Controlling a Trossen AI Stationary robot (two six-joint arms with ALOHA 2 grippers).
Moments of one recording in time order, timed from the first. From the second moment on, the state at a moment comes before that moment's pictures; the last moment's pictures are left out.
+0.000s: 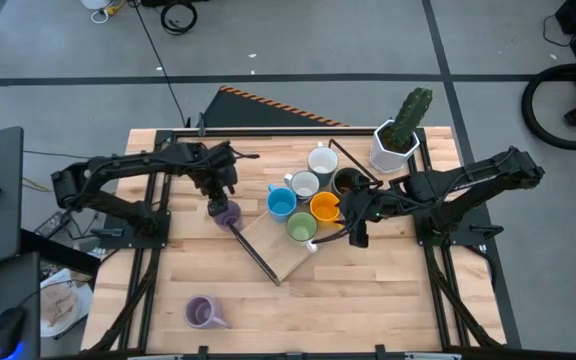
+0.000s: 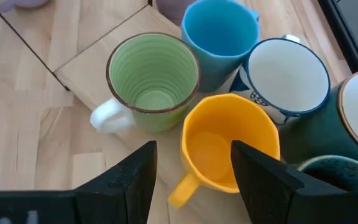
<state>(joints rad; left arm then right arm) 0.44 1.34 0.91 -0.88 0.21 0.09 0.23 1.24 1.10 -0.73 0.29 0.21</state>
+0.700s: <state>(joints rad) 0.39 1.43 0.93 -0.87 0.05 0.13 0.23 1.24 1.10 -0.72 0.29 0.23</state>
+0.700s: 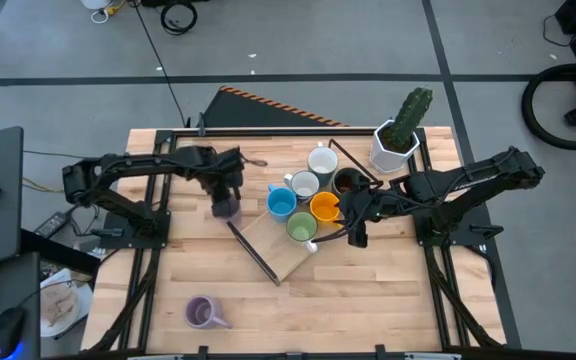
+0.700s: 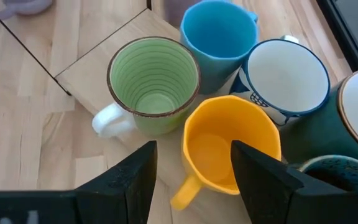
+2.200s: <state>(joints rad) 0.05 1.66 1.36 -1.02 0.01 -0.41 0.26 1.24 1.10 -0.73 0.28 0.18</state>
